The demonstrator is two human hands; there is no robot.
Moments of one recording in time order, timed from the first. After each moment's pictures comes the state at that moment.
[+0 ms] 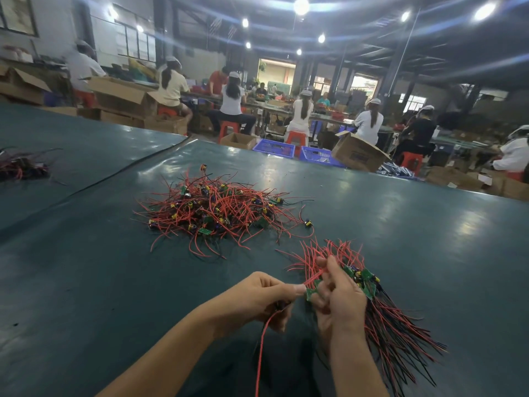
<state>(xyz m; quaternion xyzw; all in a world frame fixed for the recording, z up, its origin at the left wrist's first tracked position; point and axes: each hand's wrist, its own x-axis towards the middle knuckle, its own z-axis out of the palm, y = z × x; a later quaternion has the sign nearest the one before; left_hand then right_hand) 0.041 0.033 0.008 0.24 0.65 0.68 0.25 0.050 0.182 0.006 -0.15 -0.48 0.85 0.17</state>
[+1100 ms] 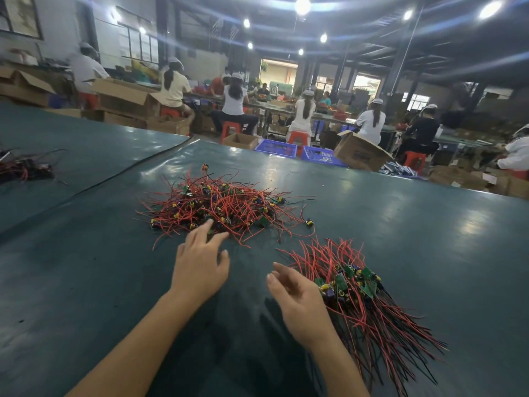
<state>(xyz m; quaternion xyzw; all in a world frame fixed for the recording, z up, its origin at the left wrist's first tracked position) -0.017 -0.026 -0.029 0.05 0.94 0.25 -0.22 0.051 0.162 -0.027 0.04 -0.78 0.62 0.06</state>
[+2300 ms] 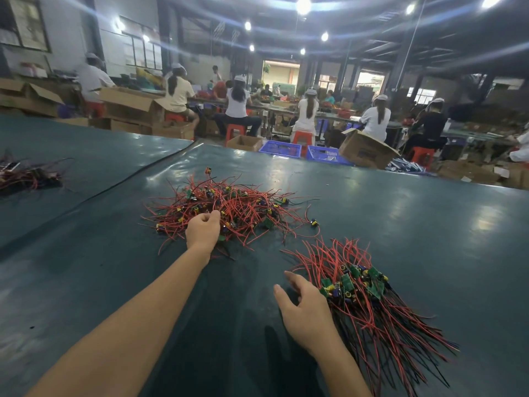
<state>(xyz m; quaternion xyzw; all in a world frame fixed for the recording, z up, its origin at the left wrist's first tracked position) -0.102 -0.025 -0.010 -0.17 0.75 0.63 -0.15 0.050 0.165 -0.026 -0.02 -0.89 0.46 0.05</state>
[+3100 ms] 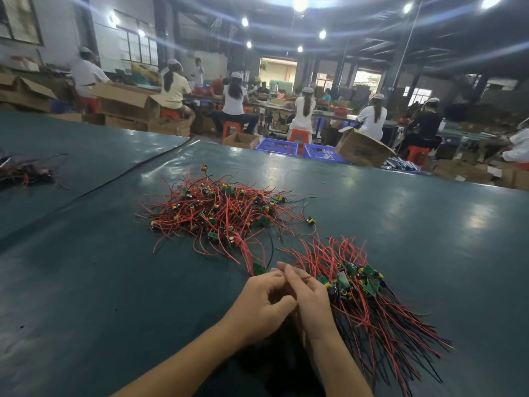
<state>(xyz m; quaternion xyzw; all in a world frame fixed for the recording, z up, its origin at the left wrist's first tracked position) 0.039 0.051 -0.023 0.28 0.76 0.58 -0.05 0.046 0.158 -0.017 -0.08 -0.57 0.81 0.05</state>
